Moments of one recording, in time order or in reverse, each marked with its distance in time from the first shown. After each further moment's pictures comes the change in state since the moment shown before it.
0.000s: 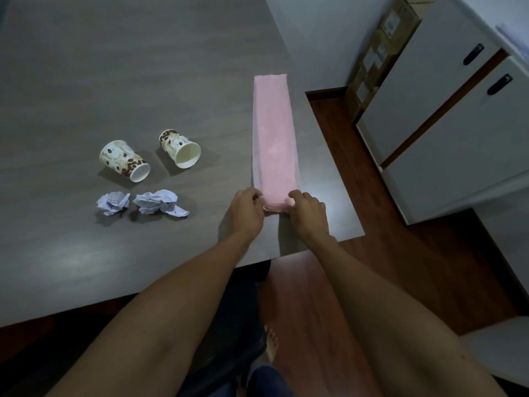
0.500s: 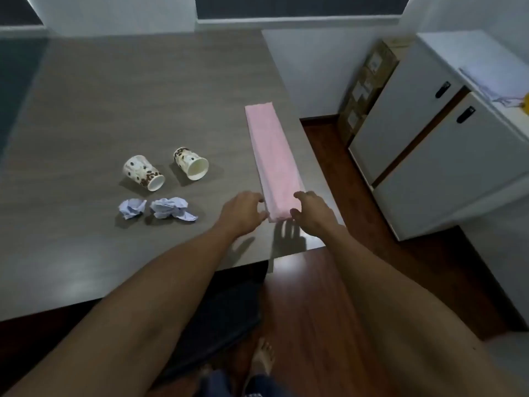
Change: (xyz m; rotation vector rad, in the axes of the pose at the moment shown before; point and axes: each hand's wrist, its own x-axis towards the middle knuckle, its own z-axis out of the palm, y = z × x) left_hand -0.013 0.043 -0.075 0.447 -0.333 0.240; right_hand -0.030 -0.006 -0.084 0.008 -0.129 -0.061
